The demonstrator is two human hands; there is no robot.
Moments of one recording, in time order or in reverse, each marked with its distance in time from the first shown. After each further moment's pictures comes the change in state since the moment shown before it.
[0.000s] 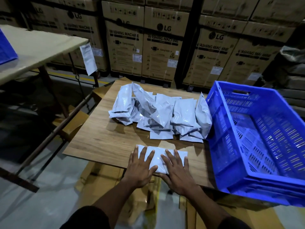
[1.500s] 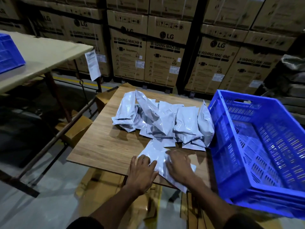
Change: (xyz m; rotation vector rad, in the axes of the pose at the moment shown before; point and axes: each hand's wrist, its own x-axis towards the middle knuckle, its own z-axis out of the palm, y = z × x) left_hand -0.003 0.009 -0.026 0.201 0.240 0.111; right_hand 0.046 -0.009 -0.061 0.147 0.042 0.112
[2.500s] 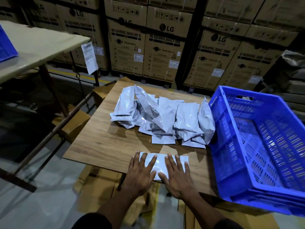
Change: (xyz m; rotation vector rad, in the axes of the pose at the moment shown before) left_hand -0.014 -0.005 0.031 -0.161 0.033 -0.026; right_hand -0.034 0.016 0.063 -0.176 -0.121 0.041
